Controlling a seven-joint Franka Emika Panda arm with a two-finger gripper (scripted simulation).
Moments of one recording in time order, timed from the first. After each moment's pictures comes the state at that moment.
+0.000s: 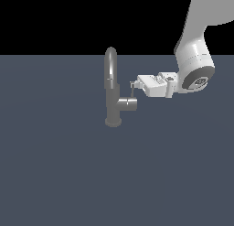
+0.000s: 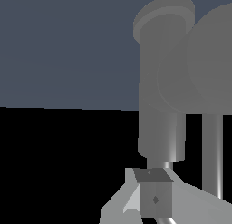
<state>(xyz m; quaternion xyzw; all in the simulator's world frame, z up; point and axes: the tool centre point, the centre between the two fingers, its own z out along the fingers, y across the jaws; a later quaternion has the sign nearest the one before) 0.082 -0.064 0.173 -0.52 0.50 0.49 0.49</state>
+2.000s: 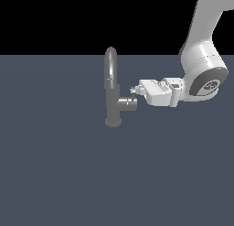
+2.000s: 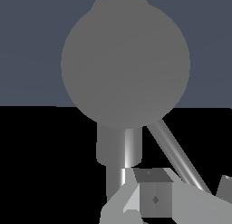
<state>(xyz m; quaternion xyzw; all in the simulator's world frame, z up) 0.026 -0.060 0.167 -0.50 0.50 0.49 0.50</state>
